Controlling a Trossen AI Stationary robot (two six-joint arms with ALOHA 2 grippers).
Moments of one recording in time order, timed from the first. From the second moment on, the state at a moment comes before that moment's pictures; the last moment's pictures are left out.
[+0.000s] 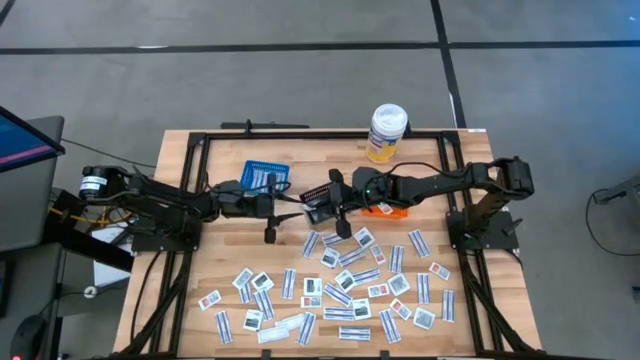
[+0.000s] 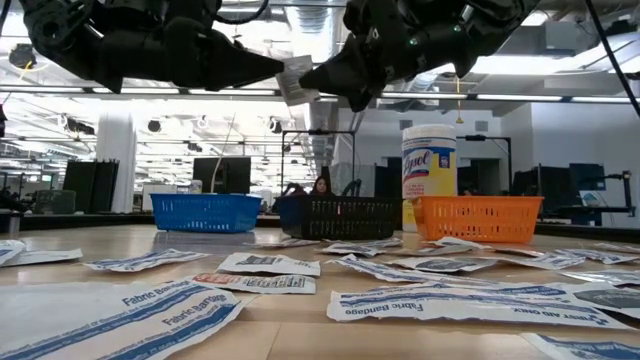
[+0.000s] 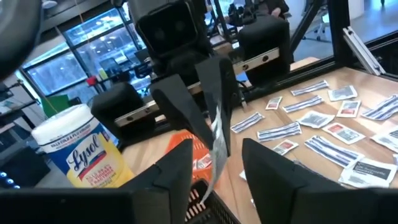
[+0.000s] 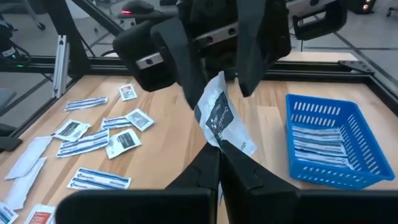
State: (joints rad) left arm 0.01 1.14 0.39 0.88 0.03 0.43; right arm -0.08 1.63 0.92 0.39 -0.19 -0.04
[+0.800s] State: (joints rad) left arm 0.01 1.14 0.39 0.91 -0.01 0.41; right arm -0.02 1.63 0.92 0.37 0.03 -0.23
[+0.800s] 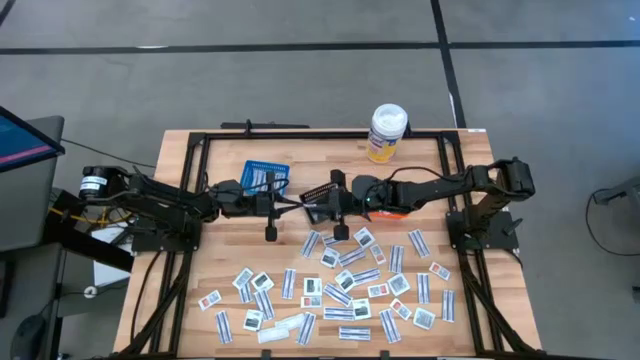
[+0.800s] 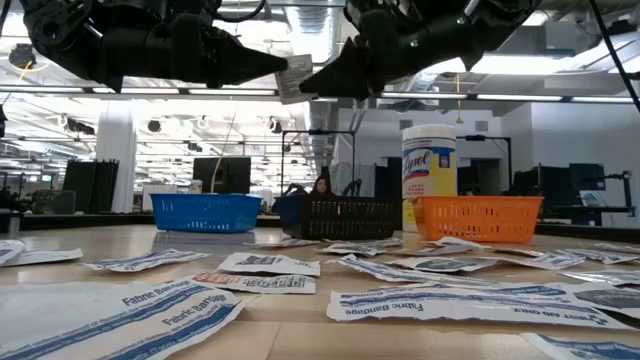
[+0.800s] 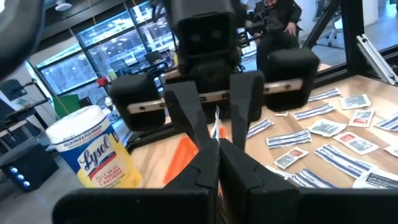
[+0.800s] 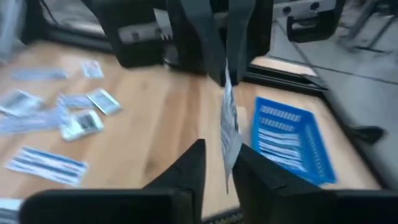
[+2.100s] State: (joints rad) left arm 0.01 1.38 0.41 1.27 -0.07 0.34; right arm 0.00 1.67 0.93 0.49 0.09 -0.24
